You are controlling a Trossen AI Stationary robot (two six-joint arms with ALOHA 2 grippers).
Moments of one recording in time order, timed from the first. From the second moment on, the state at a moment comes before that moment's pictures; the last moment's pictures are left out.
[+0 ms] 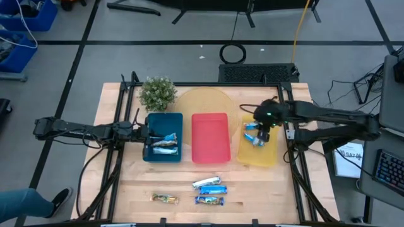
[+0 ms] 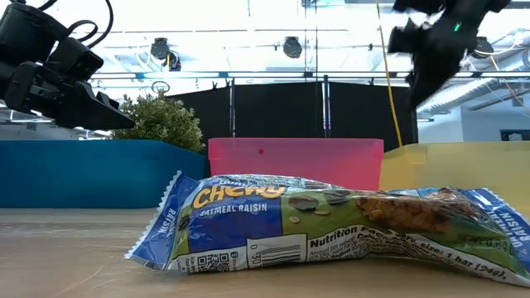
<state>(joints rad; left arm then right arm) -0.01 0.46 0.01 0.16 -0.02 0.04 -0.24 0.95 0.79 -0.87 0.01 0.07</state>
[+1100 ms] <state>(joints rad) -0.51 0.70 0.40 -0.05 -0.36 -0.07 0.22 0.59 0.03 0.44 0.26 -0.08</state>
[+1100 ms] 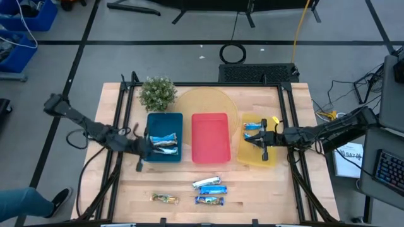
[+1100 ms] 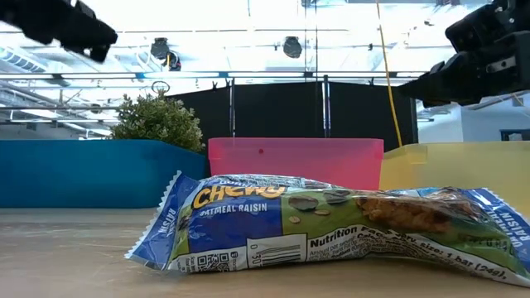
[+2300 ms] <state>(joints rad) -0.76 1.78 1.19 -0.77 0.02 -0.61 0.22 0.59 0.03 0.41 0.26 -0.08</state>
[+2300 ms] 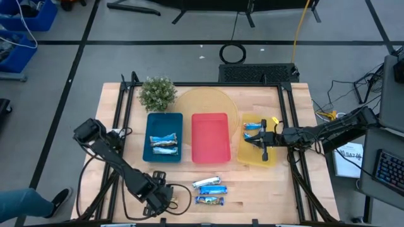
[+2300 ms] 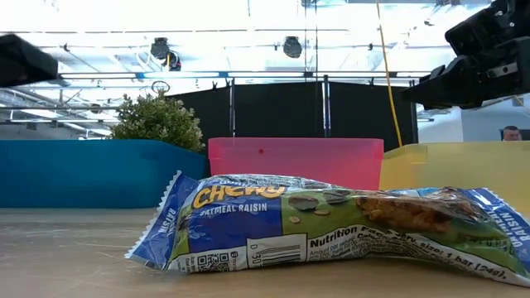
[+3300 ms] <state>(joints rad) -0.73 1.74 1.09 -0.71 0.00 -0.56 0.22 0.59 0.03 0.42 0.26 -0.09</state>
